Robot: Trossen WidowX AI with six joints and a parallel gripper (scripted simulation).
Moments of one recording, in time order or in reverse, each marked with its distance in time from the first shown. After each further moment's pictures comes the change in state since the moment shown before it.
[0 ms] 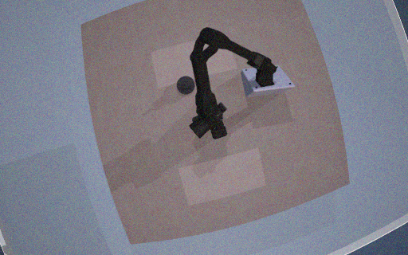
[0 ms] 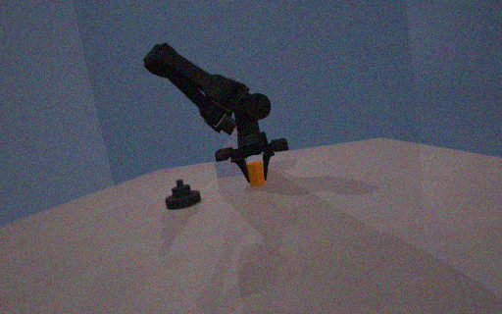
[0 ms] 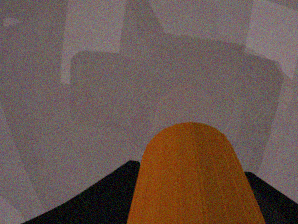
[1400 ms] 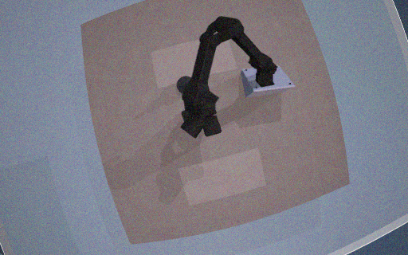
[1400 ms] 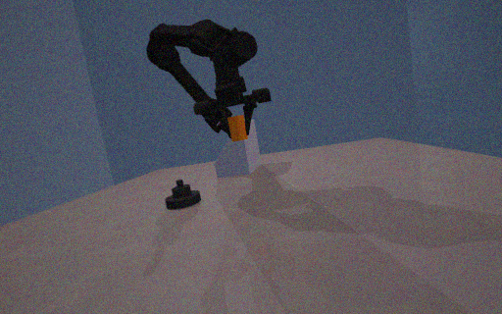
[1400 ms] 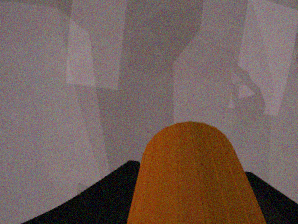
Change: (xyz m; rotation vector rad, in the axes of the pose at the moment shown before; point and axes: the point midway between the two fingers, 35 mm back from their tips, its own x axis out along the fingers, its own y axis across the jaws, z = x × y) arm -0.127 -0.022 0.025 0.028 0.009 0.012
